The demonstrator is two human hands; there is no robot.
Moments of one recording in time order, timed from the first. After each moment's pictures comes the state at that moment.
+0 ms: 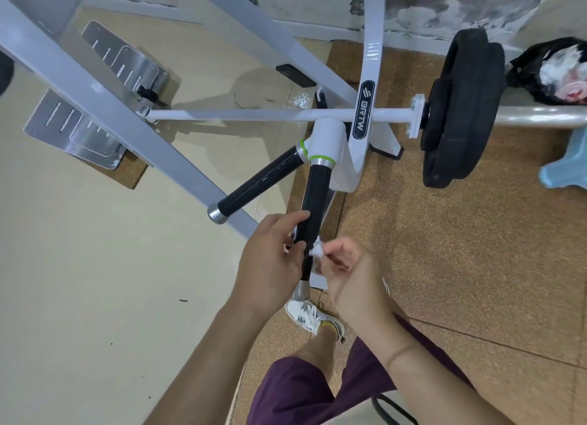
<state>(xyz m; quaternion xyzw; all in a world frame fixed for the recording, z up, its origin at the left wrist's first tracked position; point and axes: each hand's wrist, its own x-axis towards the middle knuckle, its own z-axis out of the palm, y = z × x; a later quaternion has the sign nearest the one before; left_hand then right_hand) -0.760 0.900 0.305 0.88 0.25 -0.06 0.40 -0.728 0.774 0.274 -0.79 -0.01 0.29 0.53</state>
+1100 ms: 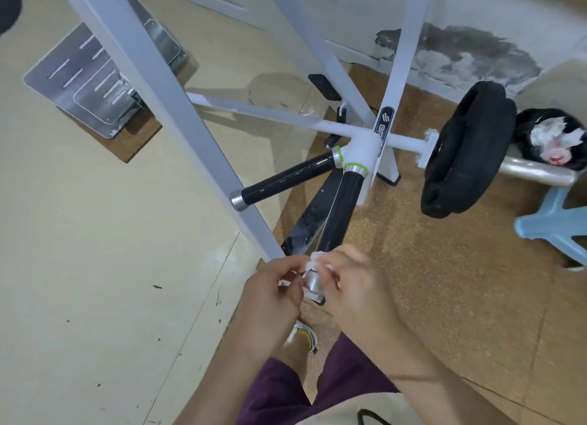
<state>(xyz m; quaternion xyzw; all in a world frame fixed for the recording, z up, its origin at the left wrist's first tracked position) -0.830 0.899 0.309 0.74 0.38 -0.05 0.55 -0.743 0.788 0.301 -0.89 -0.31 0.18 0.27</state>
